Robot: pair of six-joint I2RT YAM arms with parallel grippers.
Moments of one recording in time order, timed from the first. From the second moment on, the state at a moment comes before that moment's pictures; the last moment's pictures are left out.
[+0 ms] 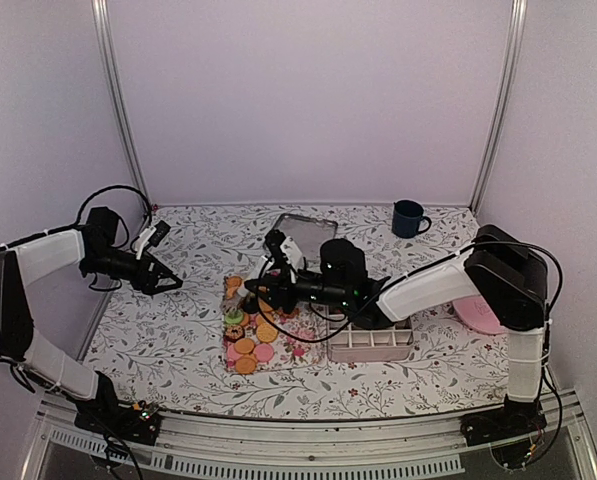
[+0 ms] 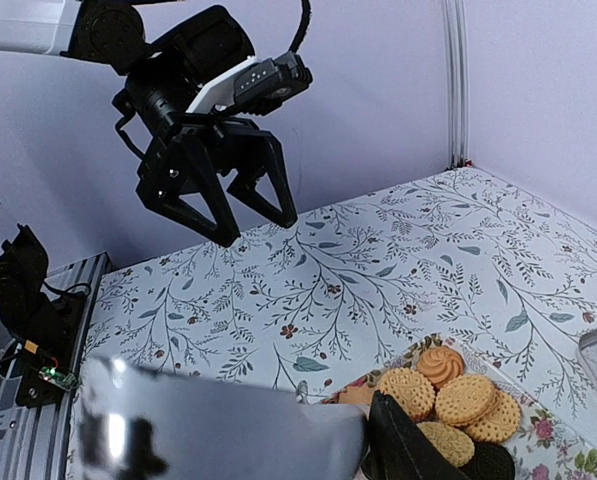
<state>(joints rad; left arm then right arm) 0.08 1.41 0.91 -0.67 0.81 0.59 1.01 2.06 1.18 0.79 -0.27 0.13</state>
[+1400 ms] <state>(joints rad) 0.08 1.44 0.92 -0.67 0.83 0.58 1.03 1.96 1.26 0.62 -0.19 0.01</state>
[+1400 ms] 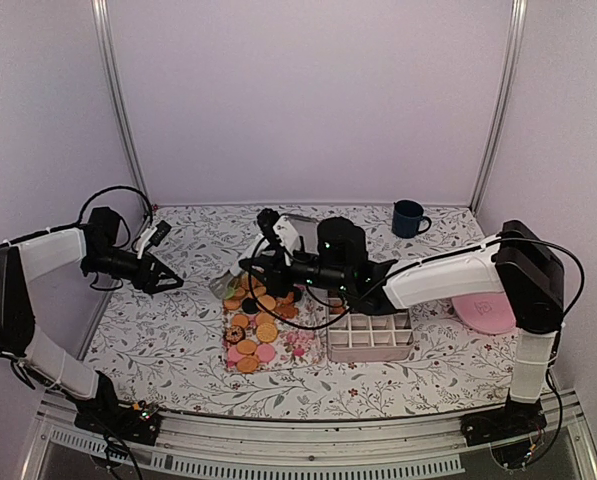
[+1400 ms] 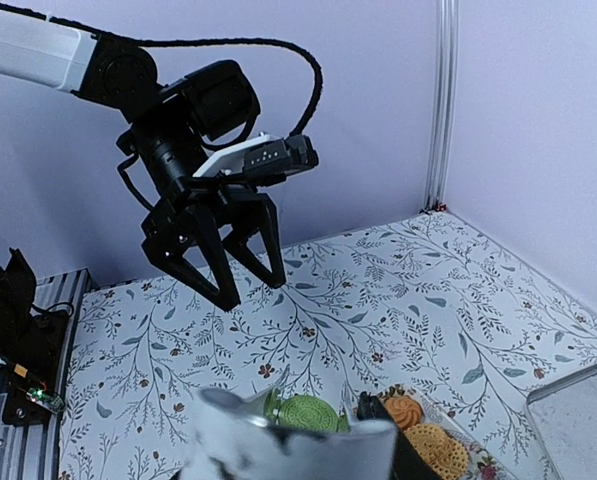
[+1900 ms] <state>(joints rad) 0.08 1.44 0.93 -0.67 0.83 0.57 0.91 1.37 0.84 0.45 -0.01 -0.01</state>
